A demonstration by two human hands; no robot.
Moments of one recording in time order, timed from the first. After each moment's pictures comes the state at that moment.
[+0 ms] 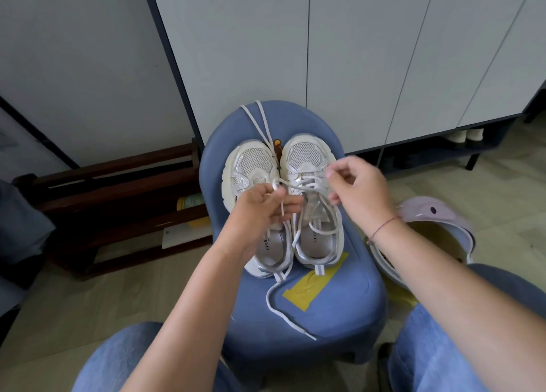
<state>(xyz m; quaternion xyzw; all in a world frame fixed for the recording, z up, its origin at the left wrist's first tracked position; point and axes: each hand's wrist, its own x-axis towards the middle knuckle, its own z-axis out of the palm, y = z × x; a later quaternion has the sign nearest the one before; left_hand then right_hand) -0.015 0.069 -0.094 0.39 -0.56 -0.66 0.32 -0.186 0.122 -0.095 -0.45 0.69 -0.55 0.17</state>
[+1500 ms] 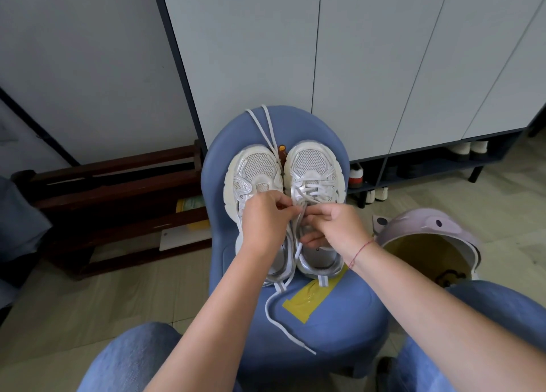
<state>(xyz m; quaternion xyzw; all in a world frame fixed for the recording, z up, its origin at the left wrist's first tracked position) -0.038 0.054 -0.132 0.50 -0.71 -0.37 0.32 -0.153 0.125 -0.130 -0.35 0.65 -0.51 0.45</state>
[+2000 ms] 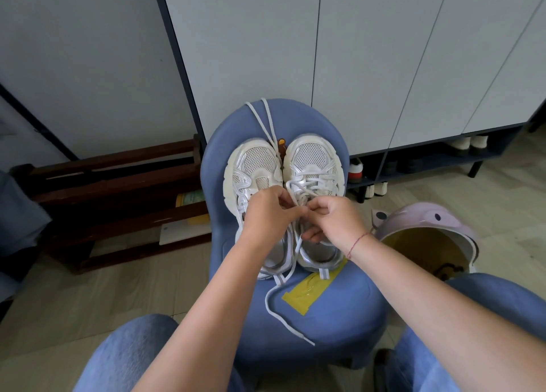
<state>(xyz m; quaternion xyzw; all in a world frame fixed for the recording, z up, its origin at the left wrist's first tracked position) -0.037 0.048 -0.124 0.47 -0.76 -0.35 0.27 -0.160 0.113 -0.131 -0.40 0.66 -0.48 0.42</state>
